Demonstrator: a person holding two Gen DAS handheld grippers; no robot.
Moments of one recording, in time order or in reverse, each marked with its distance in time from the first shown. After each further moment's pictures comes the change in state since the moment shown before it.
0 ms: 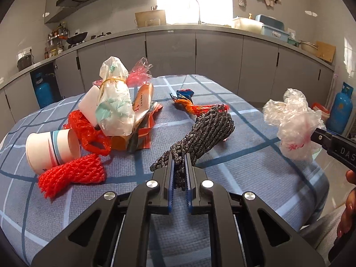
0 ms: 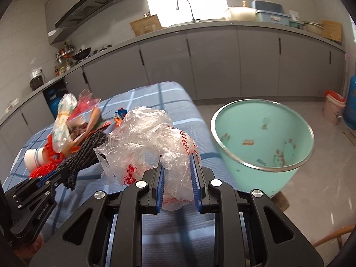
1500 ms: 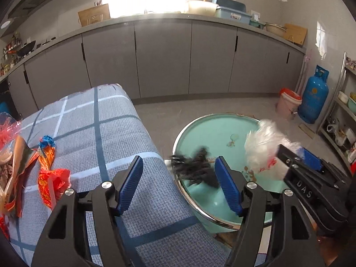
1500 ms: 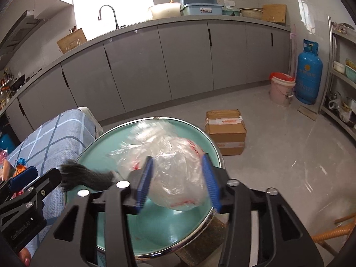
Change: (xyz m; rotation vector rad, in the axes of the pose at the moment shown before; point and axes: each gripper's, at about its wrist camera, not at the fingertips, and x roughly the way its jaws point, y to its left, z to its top) left arm 0.115 -0.201 0.083 0.137 0.076 -0.220; right arm 0.060 -0.167 0.033 0.208 -0.033 -0.341
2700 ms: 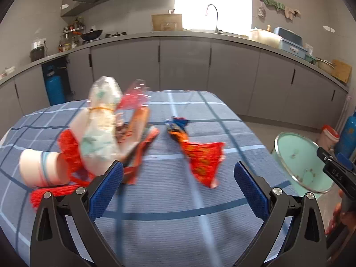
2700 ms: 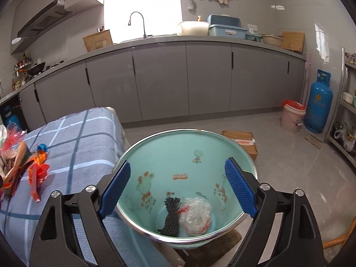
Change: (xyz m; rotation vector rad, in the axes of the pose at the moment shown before) left arm -0.126 0.150 -0.062 -0.234 -0.101 0.309; right arm -0.042 0.065 -0.013 -0.161 -0.107 0.058
